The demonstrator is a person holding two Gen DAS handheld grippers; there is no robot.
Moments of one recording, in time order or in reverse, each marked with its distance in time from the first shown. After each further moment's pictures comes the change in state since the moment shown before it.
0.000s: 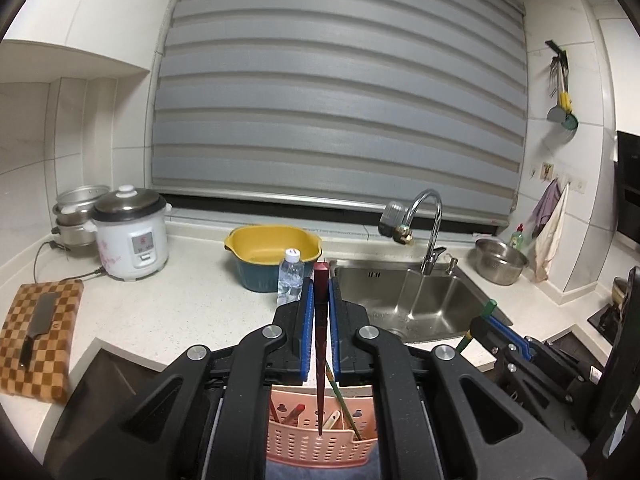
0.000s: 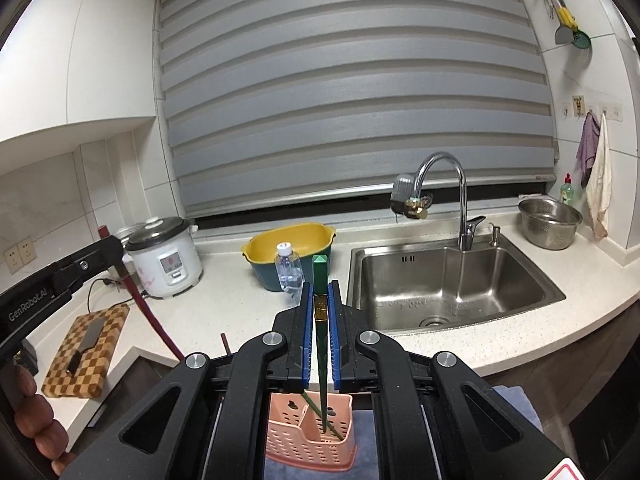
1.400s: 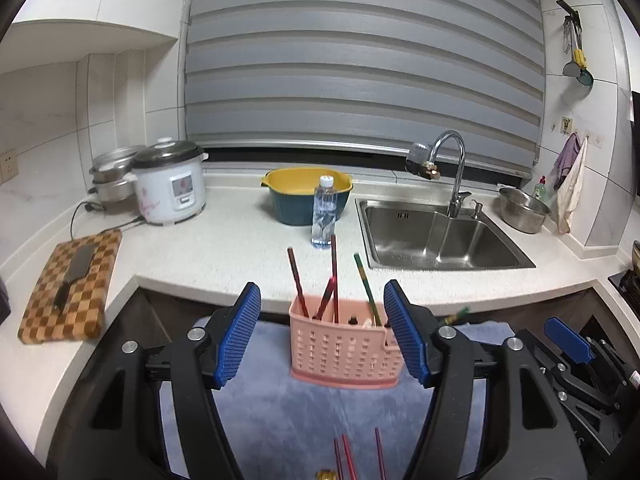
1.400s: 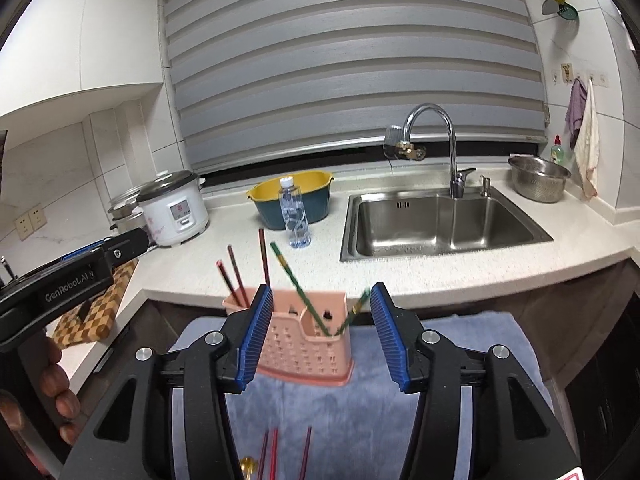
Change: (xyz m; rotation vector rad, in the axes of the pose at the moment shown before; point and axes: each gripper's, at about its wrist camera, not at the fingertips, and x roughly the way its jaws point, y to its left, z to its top) left arm -0.068 0.009 -0.081 0.010 0.144 0.118; right arm -0.078 -0.005 -0.084 0.010 0.113 0.007
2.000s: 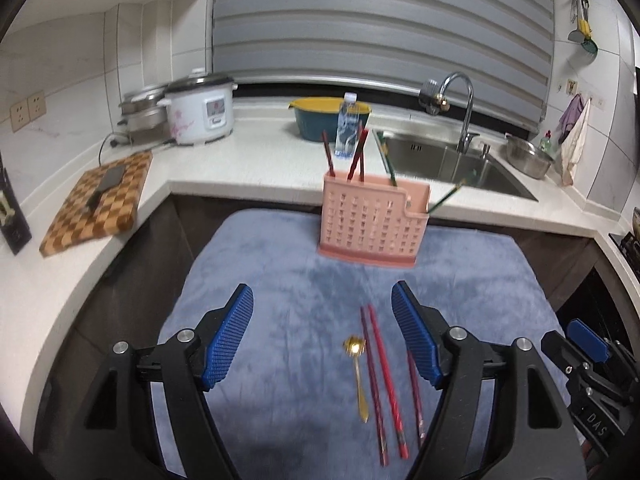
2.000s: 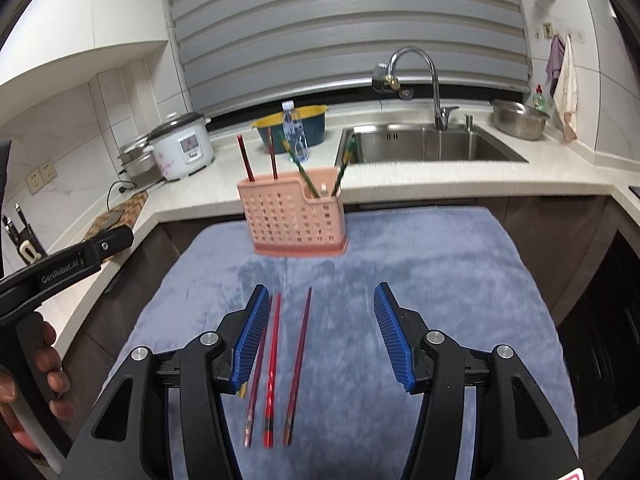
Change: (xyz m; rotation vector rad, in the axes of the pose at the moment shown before) left arm -0.068 0.029 -0.132 -0.033 0.176 0.041; right arm -0.083 0.000 -0.125 0.011 0.166 -0.015
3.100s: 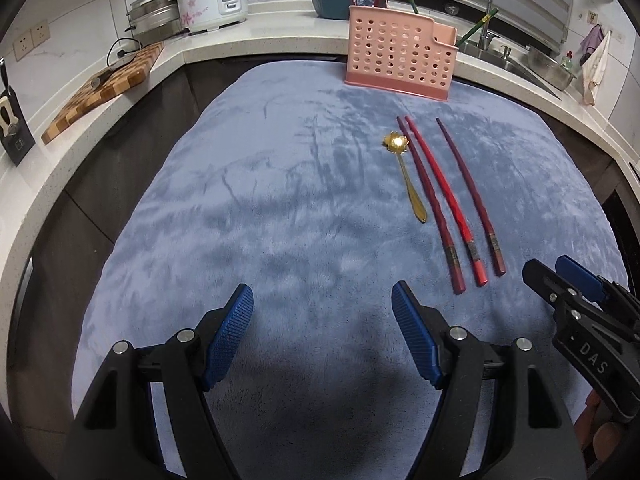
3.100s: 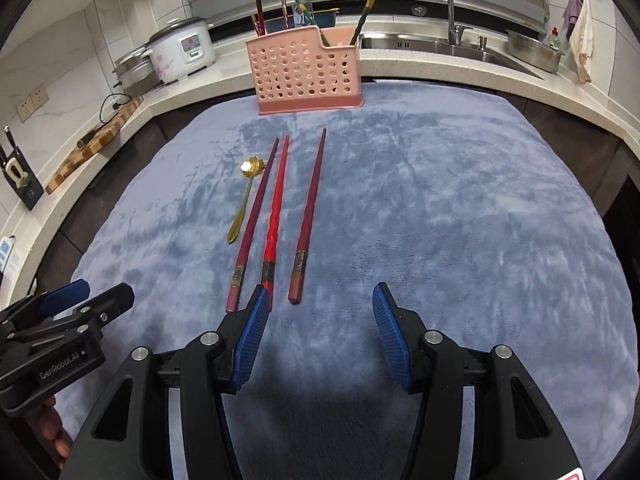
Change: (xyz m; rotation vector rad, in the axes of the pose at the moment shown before) left arm 0.022 0.024 -0.160 0.004 0.294 0.055; right arm 0.048 0.025 -0.135 -0.036 0.252 -0.019
